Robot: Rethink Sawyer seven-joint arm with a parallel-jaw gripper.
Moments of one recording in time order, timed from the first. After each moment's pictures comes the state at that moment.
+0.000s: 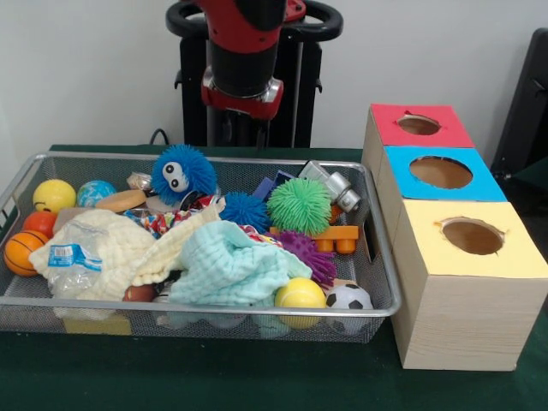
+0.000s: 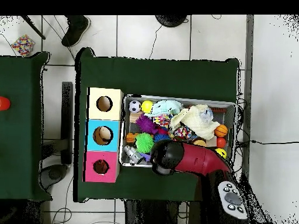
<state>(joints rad) -0.35 -0.64 -0.03 1.82 -0.16 0.71 1.79</state>
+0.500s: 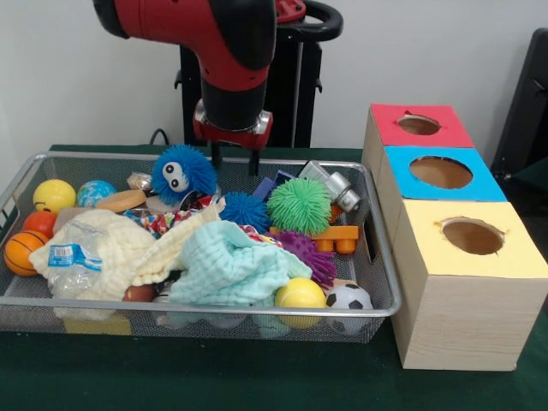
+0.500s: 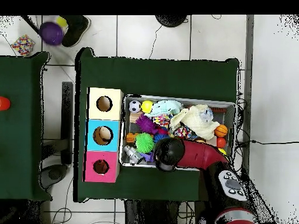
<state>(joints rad) -0.40 -0.54 0.01 1.77 -0.23 0.65 1.79</state>
